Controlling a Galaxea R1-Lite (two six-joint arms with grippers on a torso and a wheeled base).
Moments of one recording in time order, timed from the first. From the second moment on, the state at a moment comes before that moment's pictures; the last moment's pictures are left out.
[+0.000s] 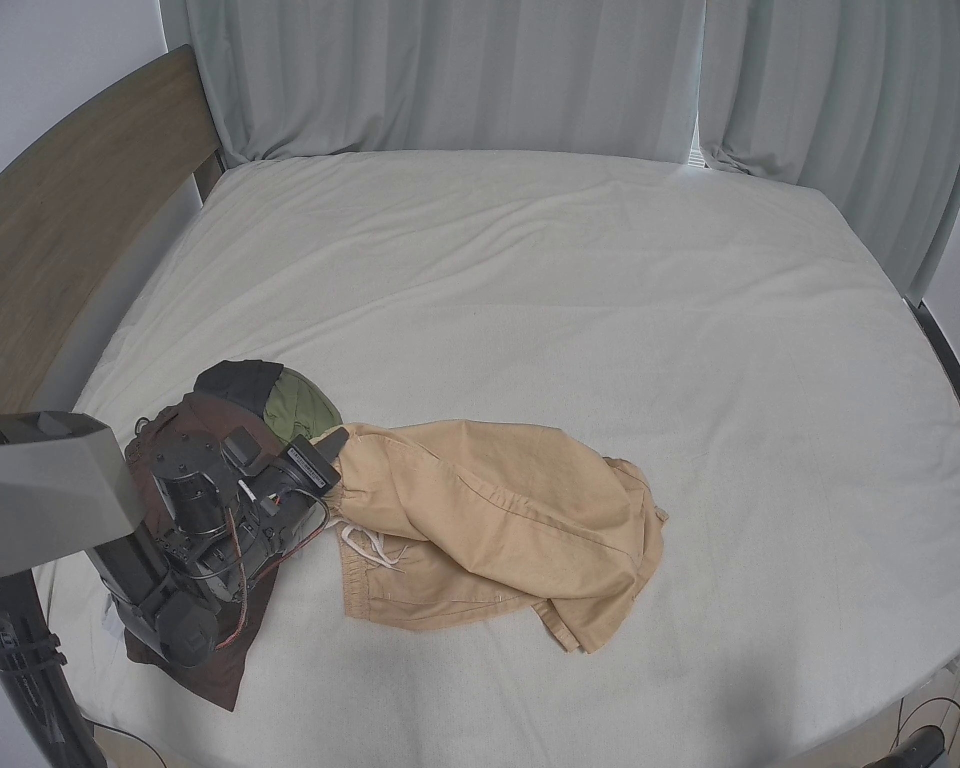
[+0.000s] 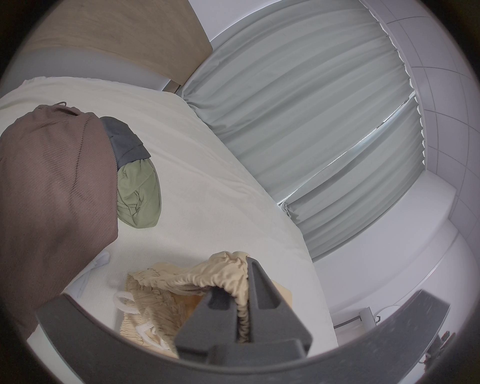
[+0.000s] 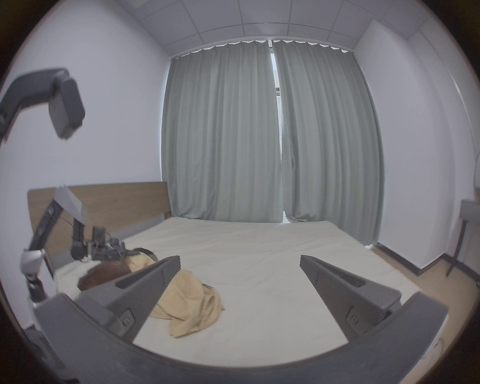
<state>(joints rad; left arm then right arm) -0.35 2.08 -0.48 -1.55 -0.02 -0.79 0.01 0.16 -0.31 -0.07 0.12 0.00</state>
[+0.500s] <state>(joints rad) -0.35 2.07 -0.48 -1.55 -0.02 -0.72 0.08 0.60 -0.51 -0.05 0.40 0.16</state>
